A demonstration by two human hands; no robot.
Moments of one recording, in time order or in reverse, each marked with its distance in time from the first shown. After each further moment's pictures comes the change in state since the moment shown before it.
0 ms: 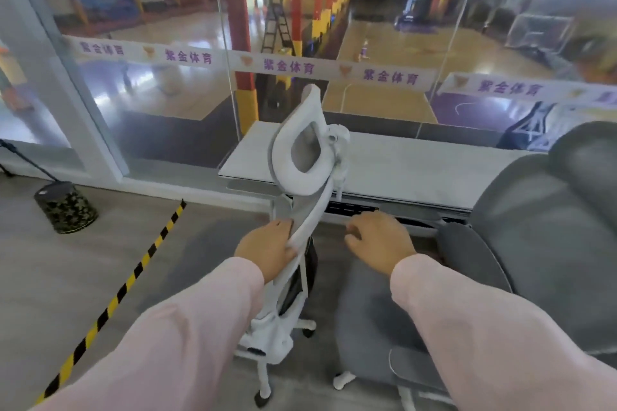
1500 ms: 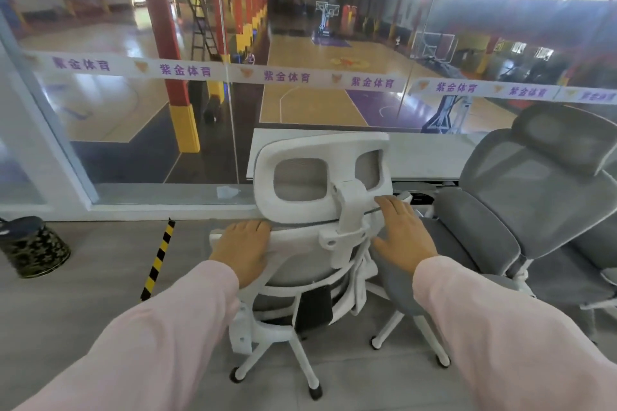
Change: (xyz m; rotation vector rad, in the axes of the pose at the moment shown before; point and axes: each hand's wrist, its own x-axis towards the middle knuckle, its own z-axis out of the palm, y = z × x) left_hand -0.159 -0.335 -0.070 0.203 0.173 0.346; right_hand -0.077 -0.334 0.027 0.007 0.143 0.341
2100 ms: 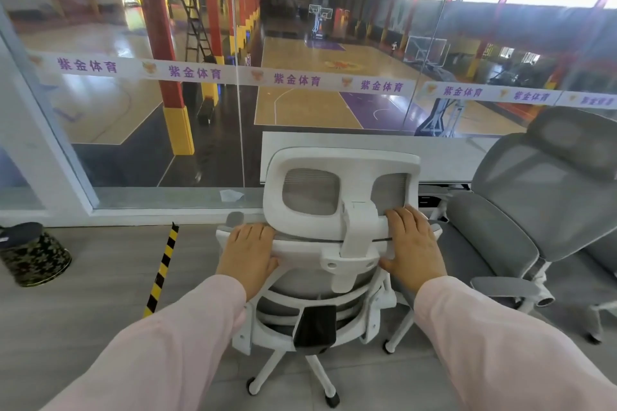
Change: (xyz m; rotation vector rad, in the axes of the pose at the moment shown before) left_hand -0.019 -0.081 0.015 -0.115 0.187 0.006; right_hand 0.005 -0.059 0.059 -0.246 0.191 -0.044
